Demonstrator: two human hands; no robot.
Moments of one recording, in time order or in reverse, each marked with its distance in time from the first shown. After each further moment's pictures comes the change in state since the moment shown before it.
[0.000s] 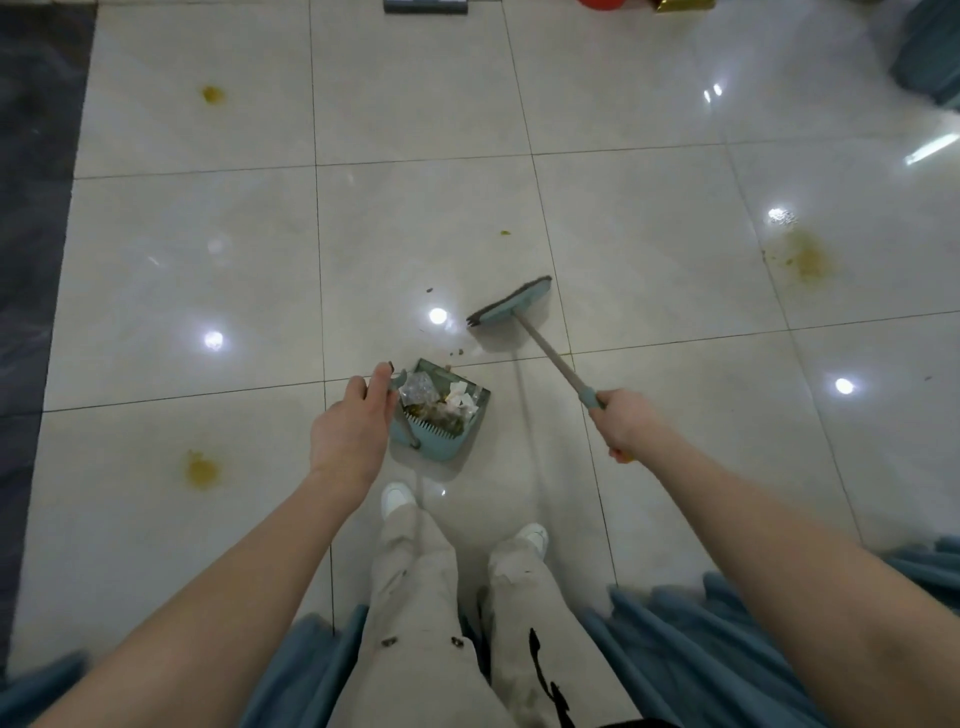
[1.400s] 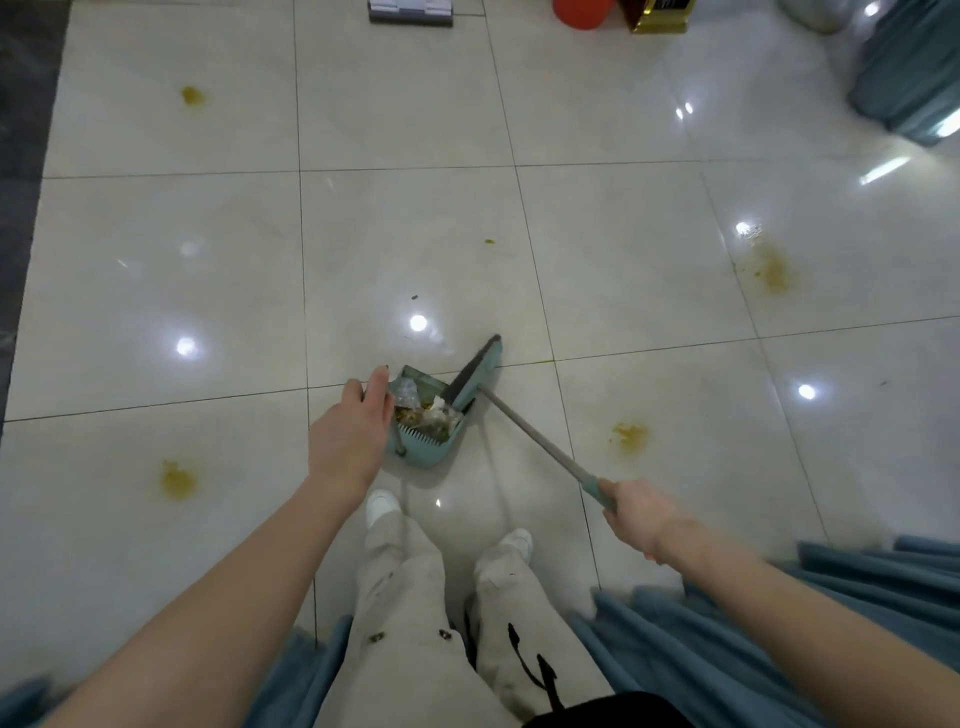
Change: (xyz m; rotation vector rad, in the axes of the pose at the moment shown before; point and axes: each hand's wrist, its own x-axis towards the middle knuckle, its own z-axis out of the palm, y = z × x) left_hand 0.001 -0.002 -0.001 -0.074 0.026 0.041; right_hand -0.083 0.057 0.018 -0.467 -0.124 -0.078
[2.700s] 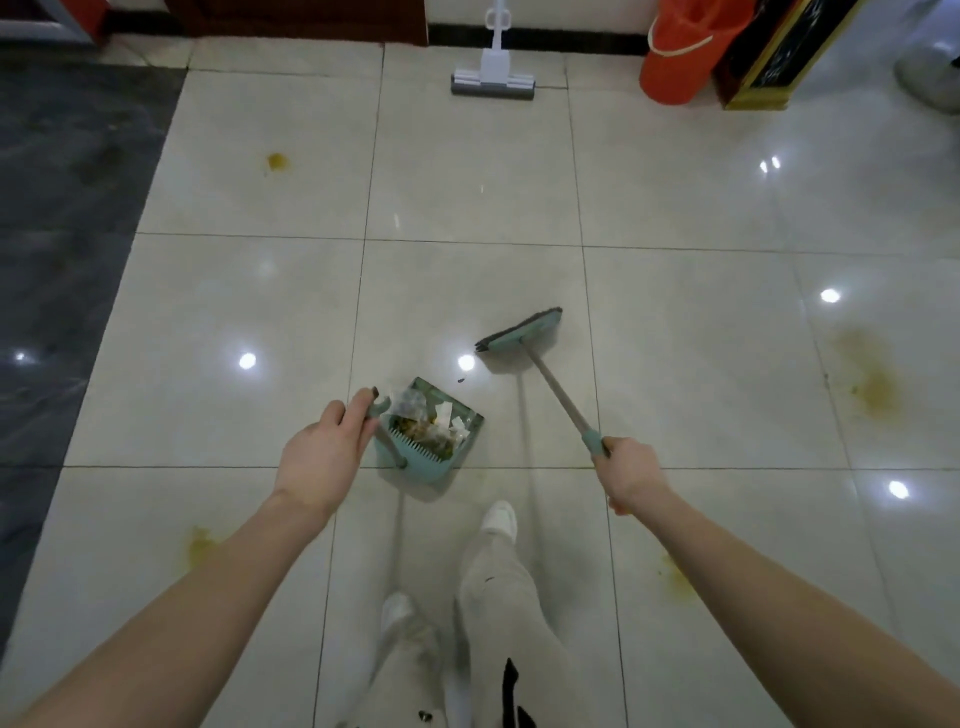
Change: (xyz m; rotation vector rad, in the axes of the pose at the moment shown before) left_hand 0.213 -0.035 -0.077 0.075 0.028 -0.022; right_hand 0.221 -0.128 -0.218 0.451 0.176 0.016
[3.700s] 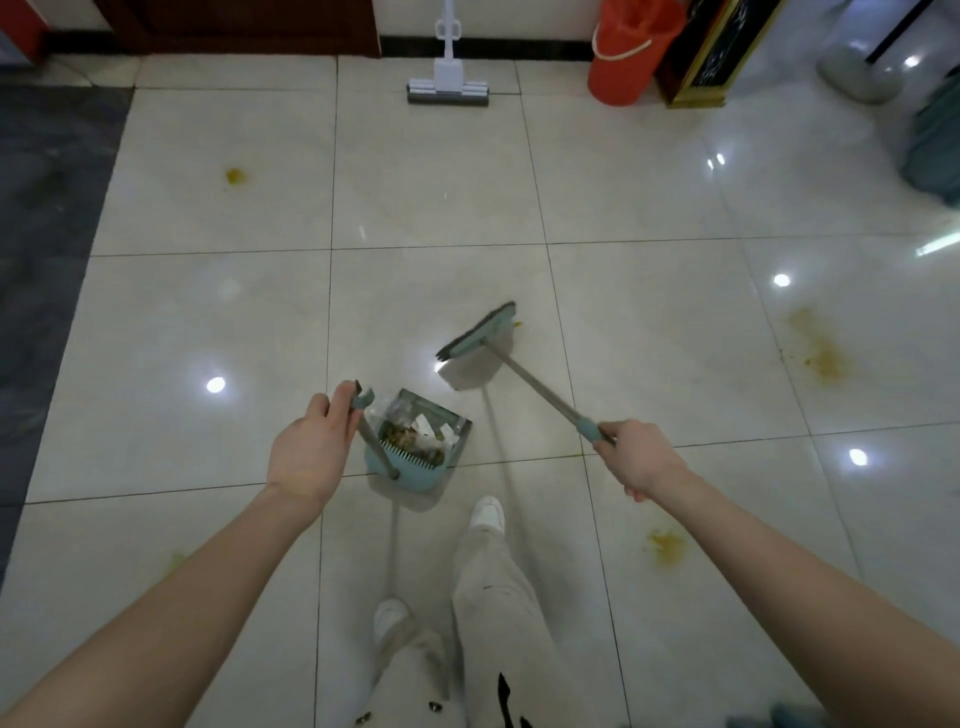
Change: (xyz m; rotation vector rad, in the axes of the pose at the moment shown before) left_hand -0.003 0.002 0.001 -0.017 0.013 -0.013; right_hand -0.052 0.017 -0.036 -0.093 -0.005 -0.117
